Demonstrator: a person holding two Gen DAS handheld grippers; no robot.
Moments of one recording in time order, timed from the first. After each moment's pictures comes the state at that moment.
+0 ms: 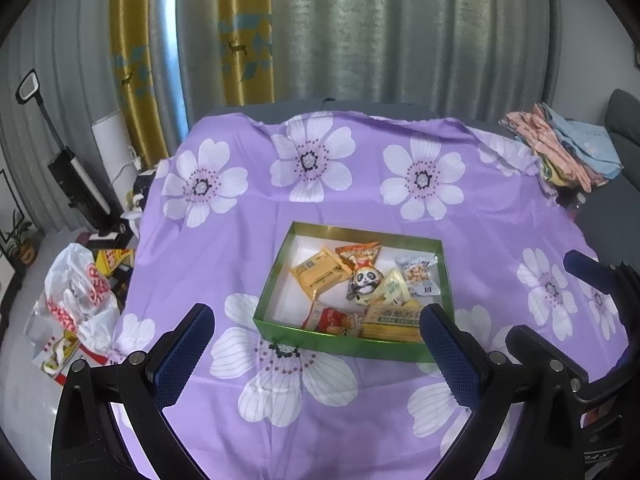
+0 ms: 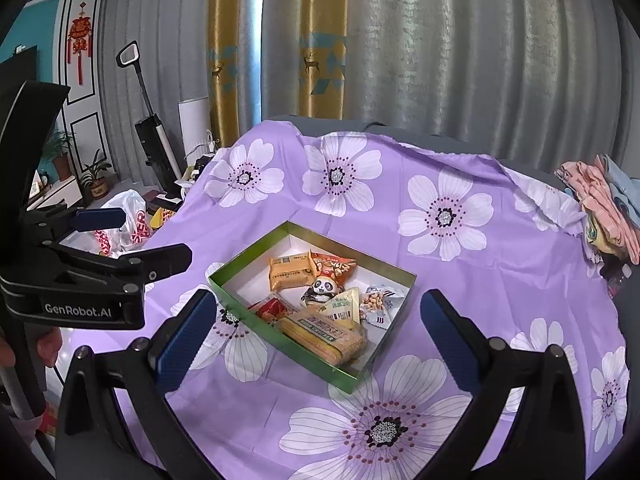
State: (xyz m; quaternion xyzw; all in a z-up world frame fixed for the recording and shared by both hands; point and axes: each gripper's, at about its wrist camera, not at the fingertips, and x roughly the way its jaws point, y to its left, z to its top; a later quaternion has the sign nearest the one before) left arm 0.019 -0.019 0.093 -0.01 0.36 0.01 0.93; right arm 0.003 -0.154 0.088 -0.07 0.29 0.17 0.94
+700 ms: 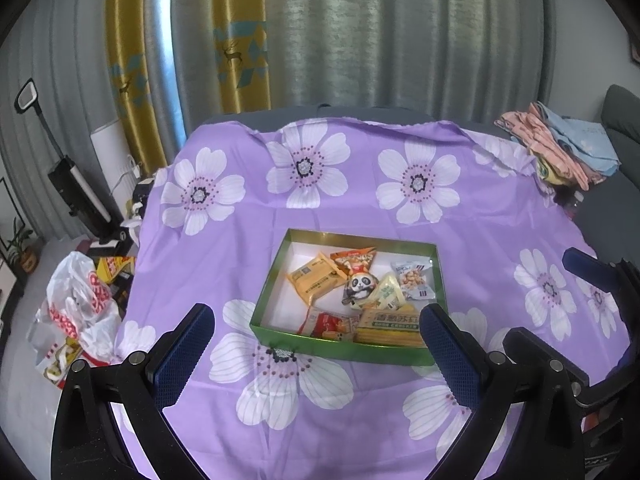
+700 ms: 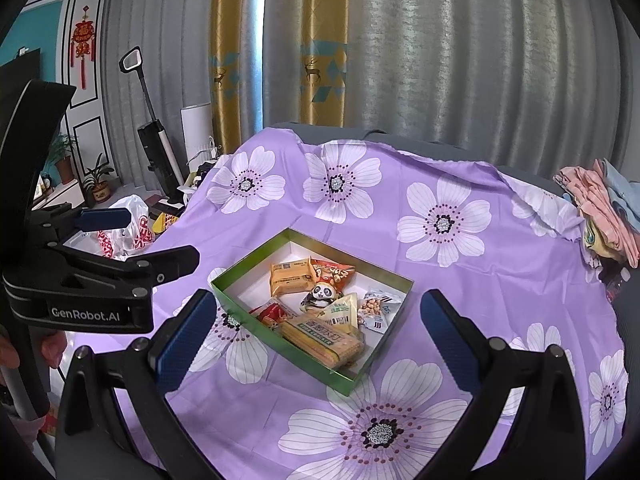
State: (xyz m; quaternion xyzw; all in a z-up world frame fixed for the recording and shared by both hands) left arm 0.016 -0.023 0.100 -0.01 0.36 0.01 0.93; right arm -0.004 -0.157 0.097 -0.07 0.28 0.17 0.94
